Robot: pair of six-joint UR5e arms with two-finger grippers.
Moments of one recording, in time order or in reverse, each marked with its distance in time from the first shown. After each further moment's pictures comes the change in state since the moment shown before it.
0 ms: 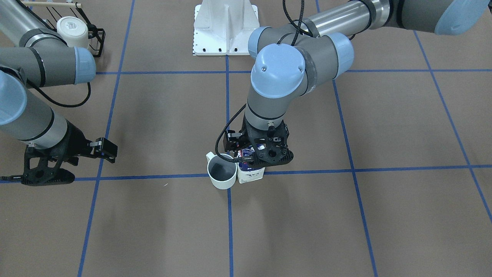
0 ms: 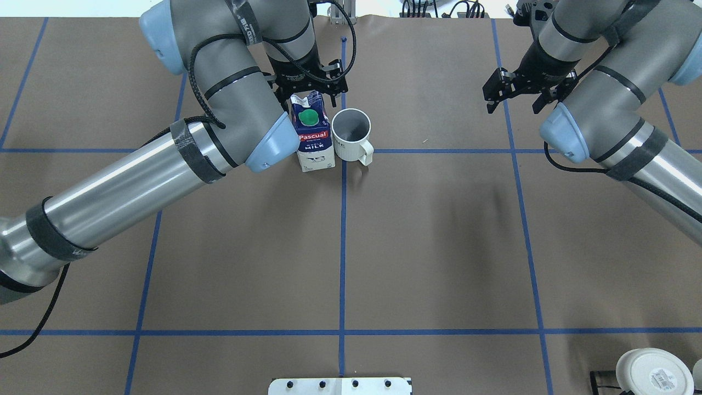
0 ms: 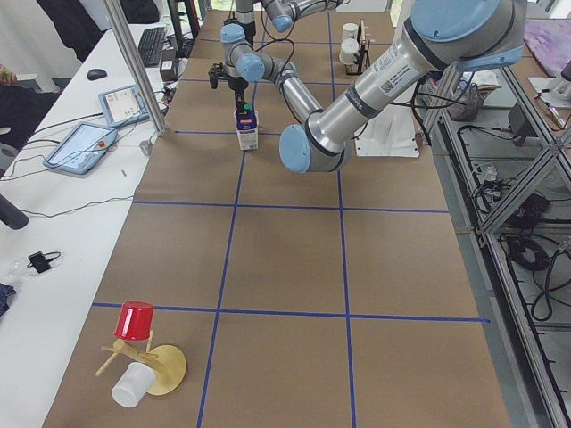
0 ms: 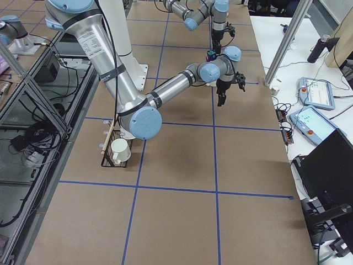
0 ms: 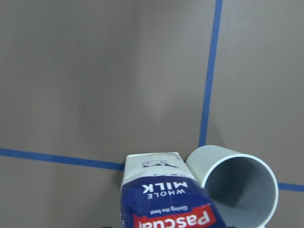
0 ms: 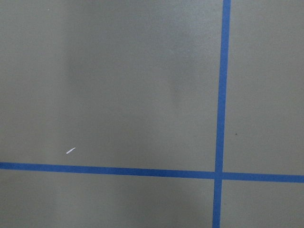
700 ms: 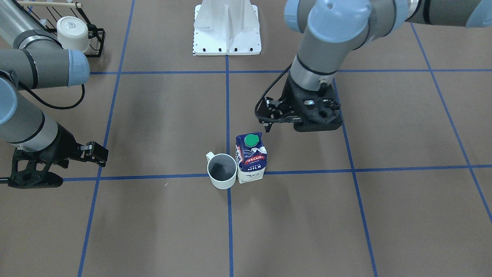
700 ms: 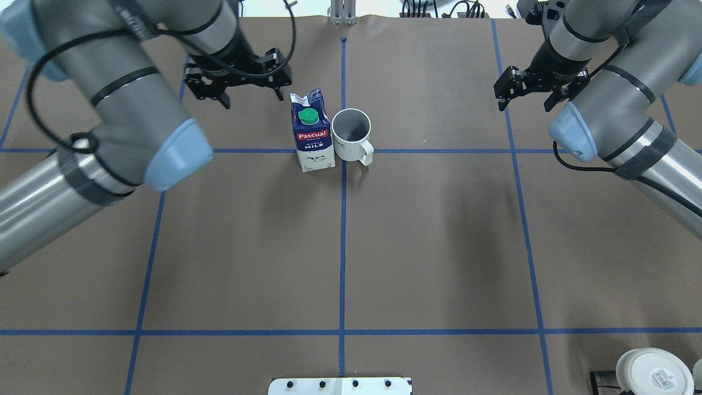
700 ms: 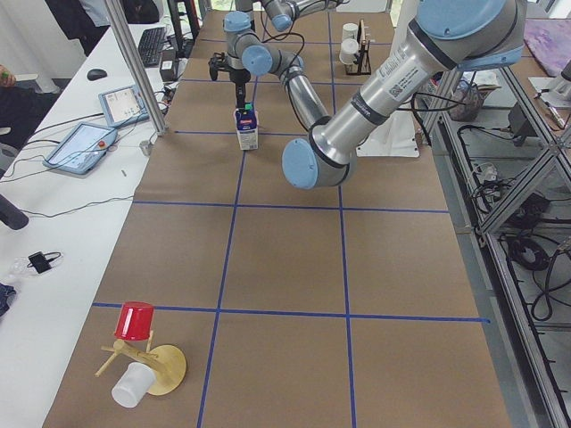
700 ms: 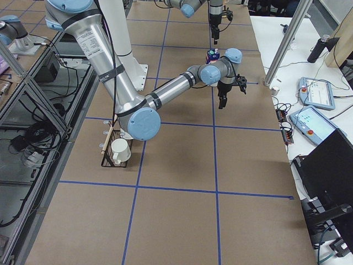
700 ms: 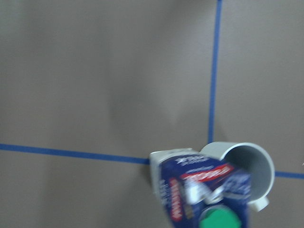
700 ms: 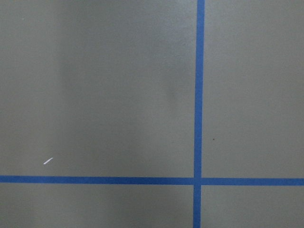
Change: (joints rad) left arm -0.085 0.303 -0.469 0.115 -0.010 0.063; right arm 0.022 -0.030 -0.002 0.005 -0.035 0.008
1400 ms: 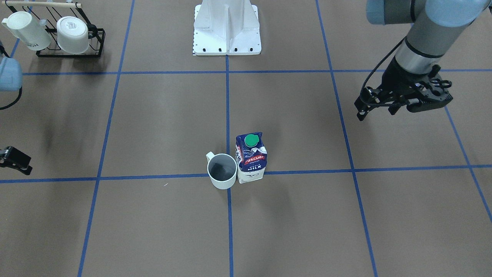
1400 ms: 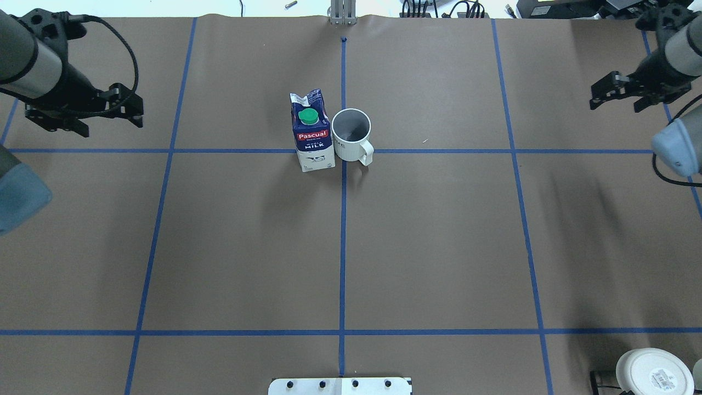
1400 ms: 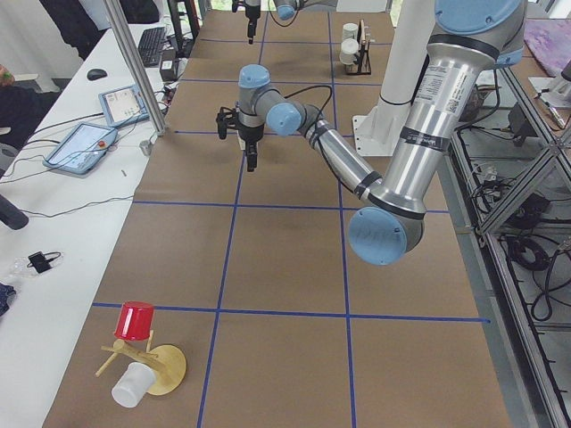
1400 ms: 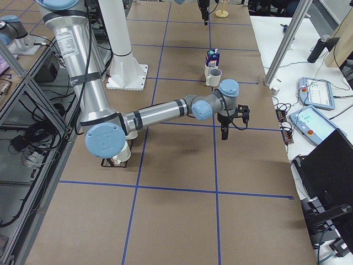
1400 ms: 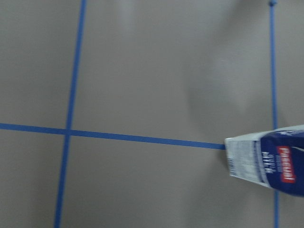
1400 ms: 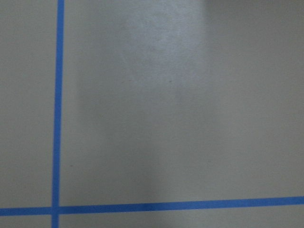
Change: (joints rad) left arm -0.133 0.400 -0.126 -0.099 0.008 0.103; right arm 0.186 -0.264 -0.024 0.288 0.016 -0.102
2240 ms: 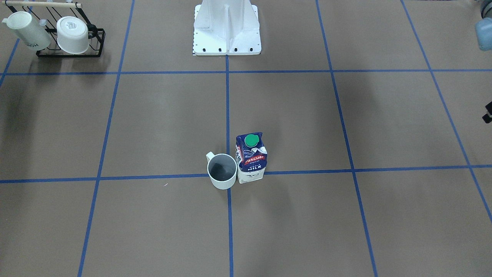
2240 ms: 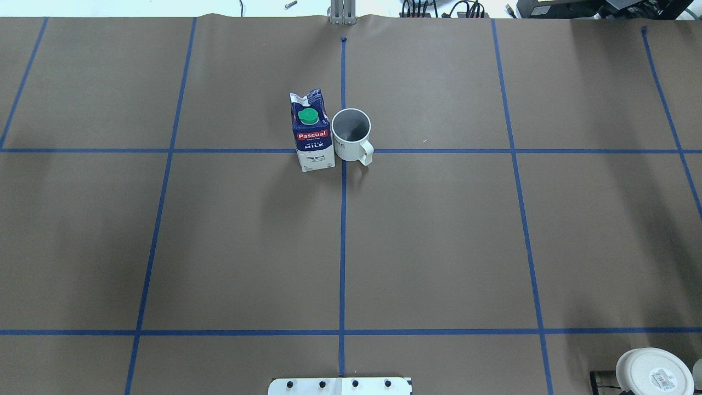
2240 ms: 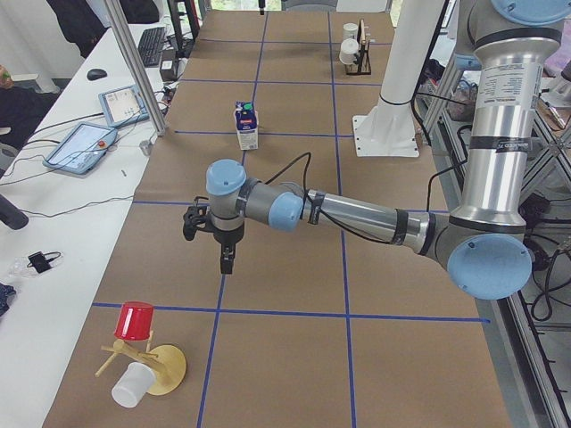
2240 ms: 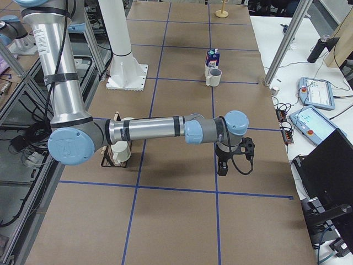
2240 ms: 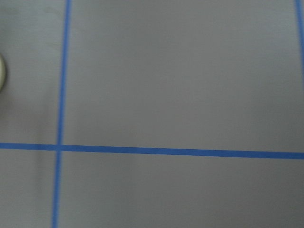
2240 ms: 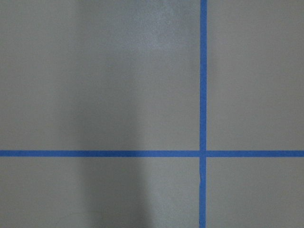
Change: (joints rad) left arm -0.451 0.256 0.269 -0.145 -0.180 0.677; right arm 0.286 -0.091 -0.048 -0.254 0.142 -0.501
